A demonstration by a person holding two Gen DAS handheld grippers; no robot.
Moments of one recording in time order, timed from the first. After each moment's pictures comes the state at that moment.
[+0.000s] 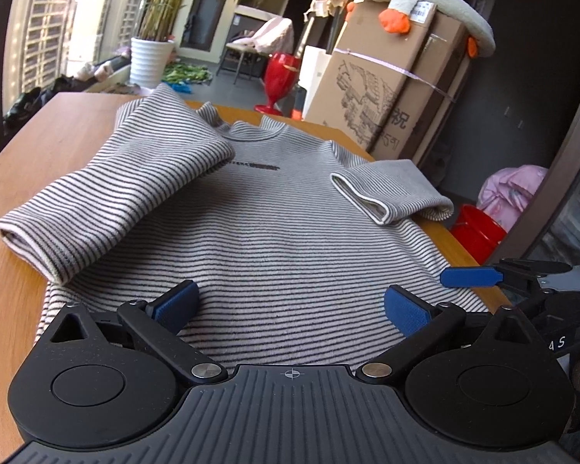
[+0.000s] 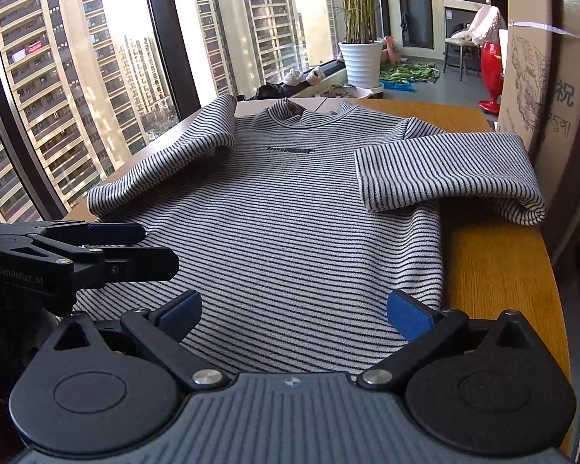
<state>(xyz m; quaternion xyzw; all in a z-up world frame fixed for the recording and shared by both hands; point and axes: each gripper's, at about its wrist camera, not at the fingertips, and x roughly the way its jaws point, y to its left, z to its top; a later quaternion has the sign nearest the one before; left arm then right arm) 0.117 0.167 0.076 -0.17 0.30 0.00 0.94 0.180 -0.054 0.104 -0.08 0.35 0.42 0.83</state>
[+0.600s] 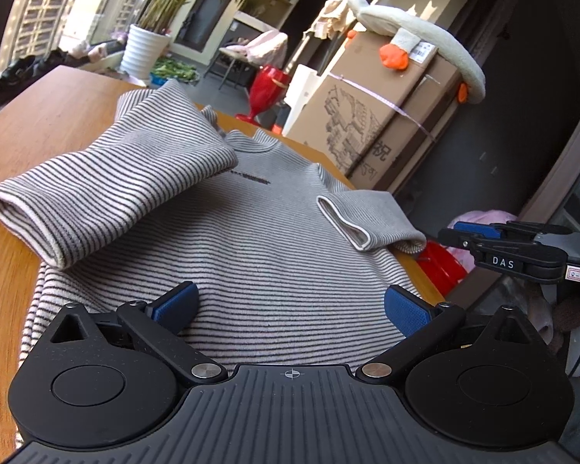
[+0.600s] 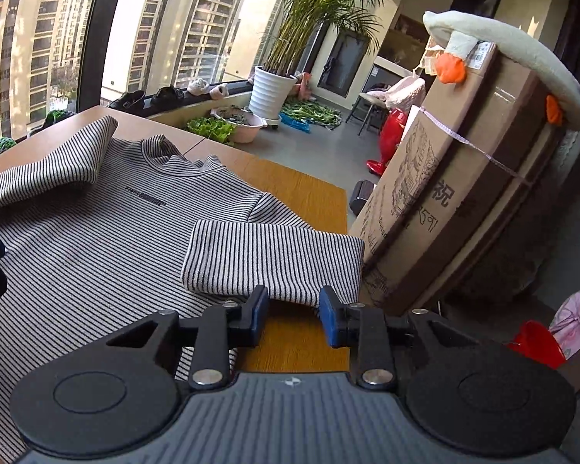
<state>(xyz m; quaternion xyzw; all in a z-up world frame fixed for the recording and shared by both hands) 0.106 0.190 0.067 -0.26 0.27 -0.03 0.93 0.201 -0.051 0.151 -0.27 0.24 0.26 0.89</state>
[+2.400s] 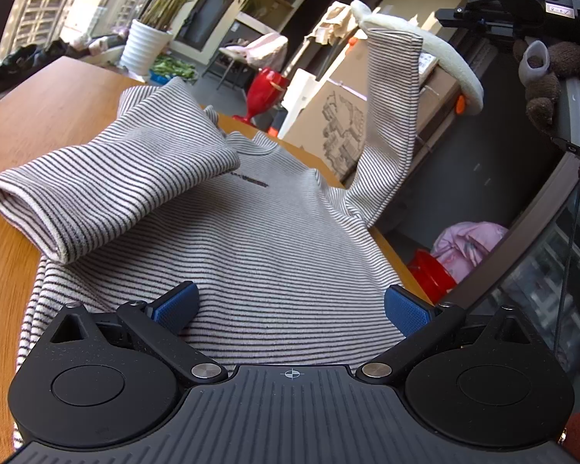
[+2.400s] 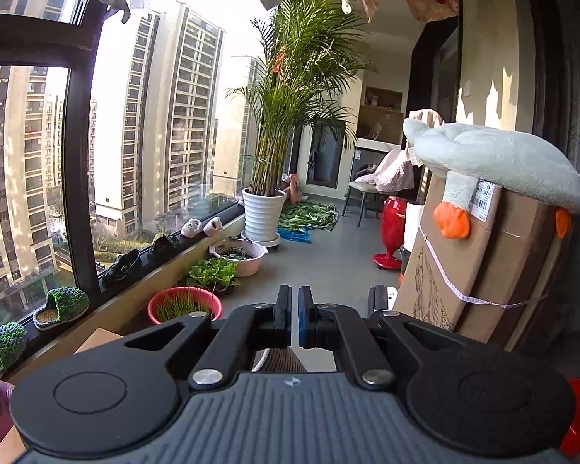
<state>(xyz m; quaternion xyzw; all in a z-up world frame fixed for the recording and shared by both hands) 0.105 0.194 0.064 -0.28 0.26 -0.04 0.92 0.296 0.046 0.327 -0.10 0.14 0.29 0.94</state>
